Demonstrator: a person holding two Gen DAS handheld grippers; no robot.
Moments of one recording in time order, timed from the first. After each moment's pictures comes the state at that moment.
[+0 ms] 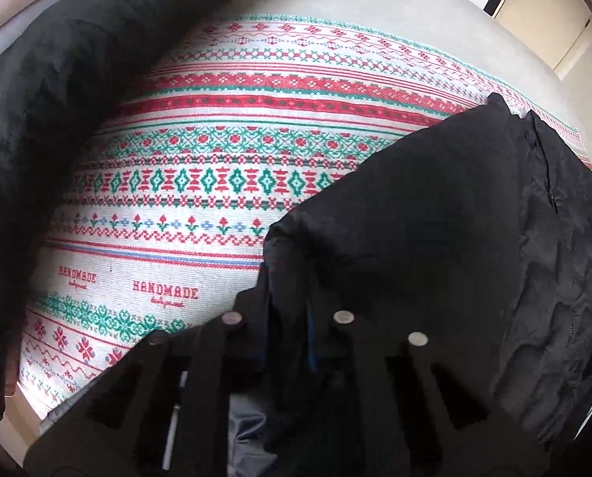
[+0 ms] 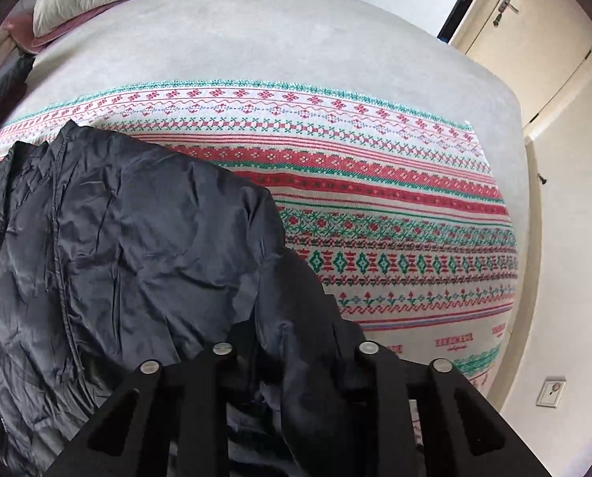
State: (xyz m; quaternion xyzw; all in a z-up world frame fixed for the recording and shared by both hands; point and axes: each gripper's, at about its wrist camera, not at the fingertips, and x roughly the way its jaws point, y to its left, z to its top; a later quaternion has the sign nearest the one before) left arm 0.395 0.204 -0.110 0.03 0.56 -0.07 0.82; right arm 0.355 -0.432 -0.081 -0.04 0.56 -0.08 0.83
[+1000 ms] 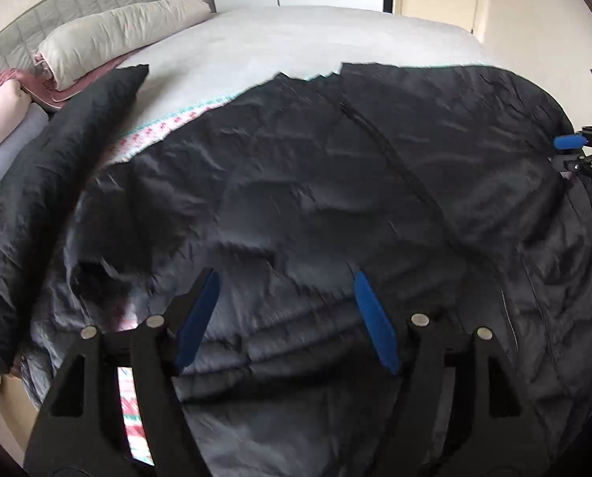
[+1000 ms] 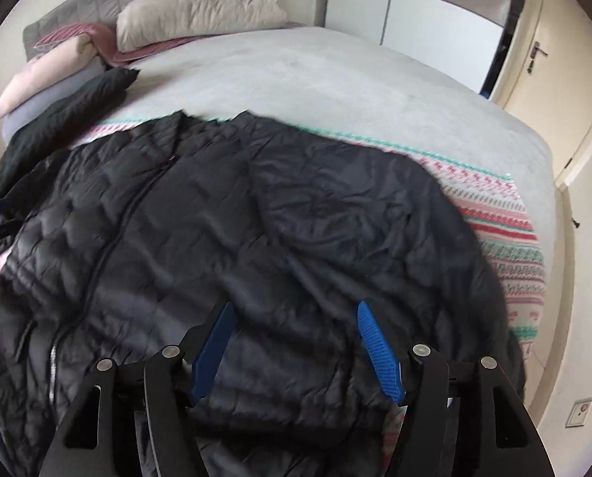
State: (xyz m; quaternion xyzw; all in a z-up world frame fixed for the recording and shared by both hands) left arm 0.236 0.057 -0.049 0.13 0.46 -0.18 0.86; right arm 0.238 -0.313 -0.035 -0.05 0.52 0.06 0.85
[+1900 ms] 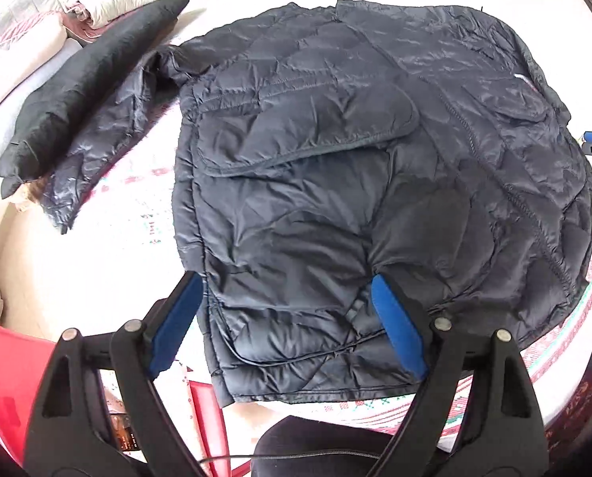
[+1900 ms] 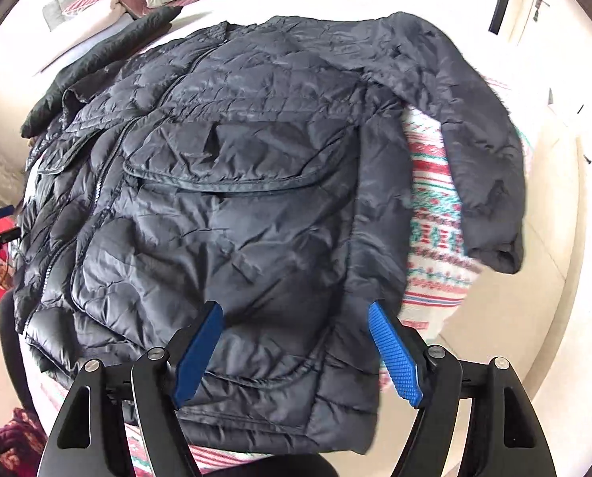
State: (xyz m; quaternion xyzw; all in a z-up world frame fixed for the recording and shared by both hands) left arm 0.053 0.132 -0.050 0.12 0.50 -0.13 0.85; right arm 0.011 -0.347 -0.045 -0.02 0.54 0.03 0.84
